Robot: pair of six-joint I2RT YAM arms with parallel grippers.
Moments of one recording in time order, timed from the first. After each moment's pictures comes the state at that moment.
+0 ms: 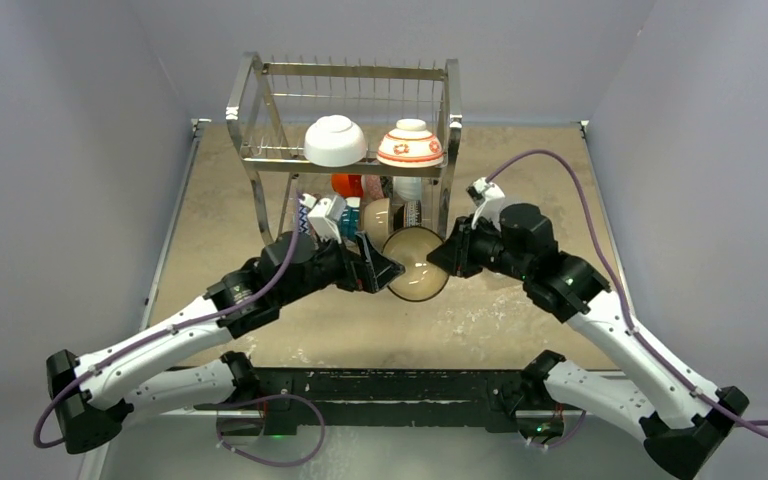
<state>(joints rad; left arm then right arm) -0.95 0.93 0.79 -0.17 -0.02 -0.81 0.66 0.89 0.92 -0.52 -0.22 0.51</state>
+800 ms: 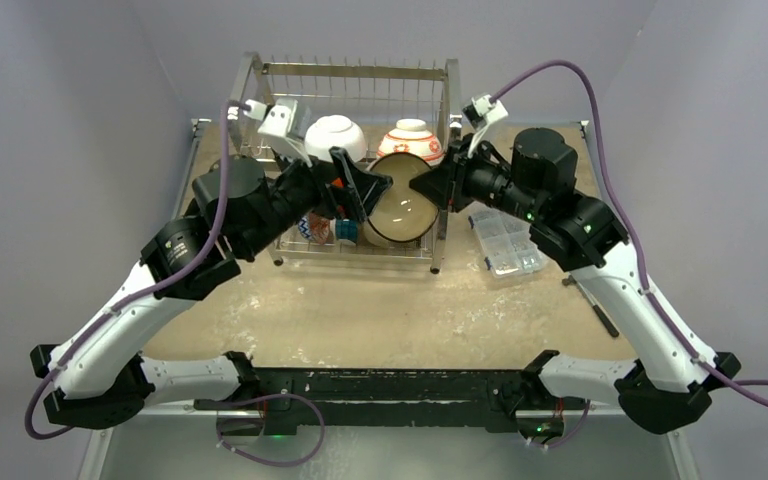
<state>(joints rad) -0.96 1.10 1.57 -0.56 -0.25 -0.48 0.67 1.15 1.53 -0.59 -0.24 0.35</state>
